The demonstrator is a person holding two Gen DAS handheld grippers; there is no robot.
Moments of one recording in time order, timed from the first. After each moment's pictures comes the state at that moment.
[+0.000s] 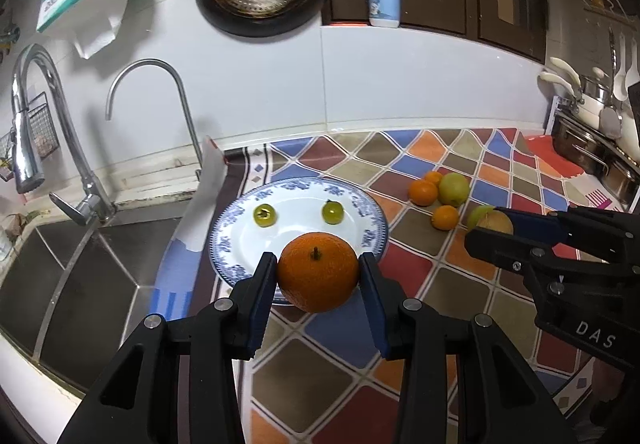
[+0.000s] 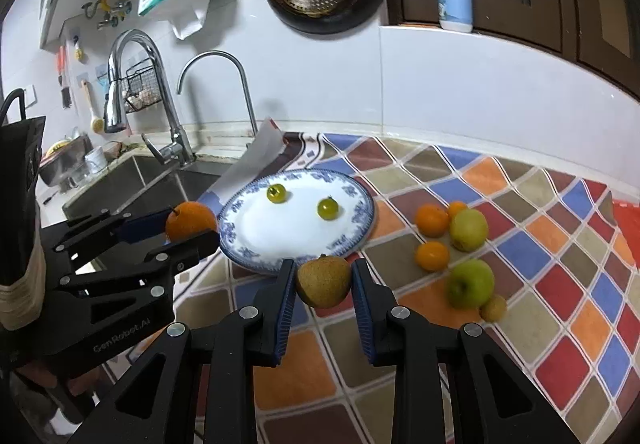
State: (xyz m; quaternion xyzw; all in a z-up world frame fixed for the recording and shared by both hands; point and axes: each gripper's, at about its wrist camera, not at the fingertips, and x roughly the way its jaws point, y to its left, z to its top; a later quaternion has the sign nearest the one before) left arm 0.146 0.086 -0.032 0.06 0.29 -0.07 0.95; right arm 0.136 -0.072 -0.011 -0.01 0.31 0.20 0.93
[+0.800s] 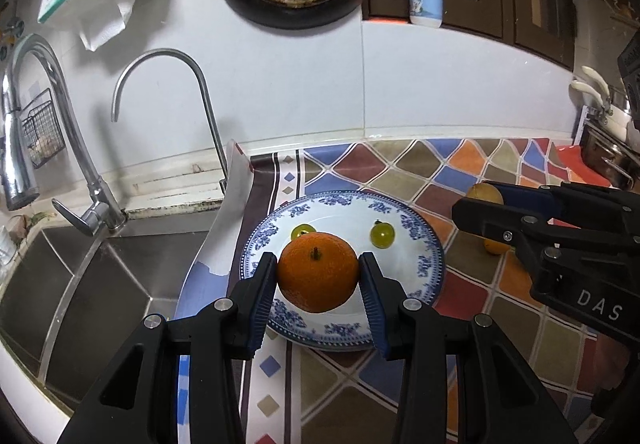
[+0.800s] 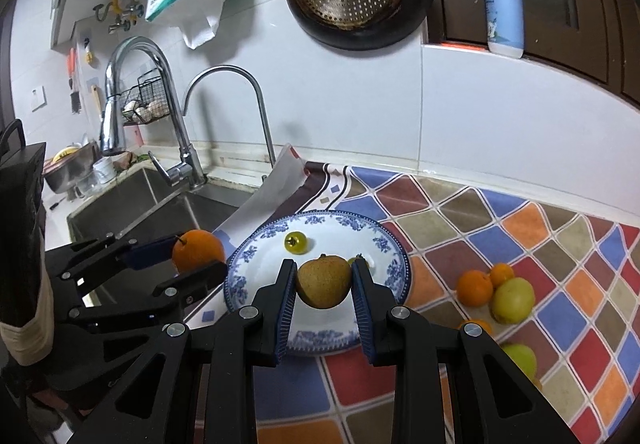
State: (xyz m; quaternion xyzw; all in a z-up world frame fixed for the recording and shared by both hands) left arm 0.204 0.116 -0.038 0.06 0.30 -0.04 0.95; right arm 0.203 -0.030 -0.002 -0.02 0.29 0.23 0.93
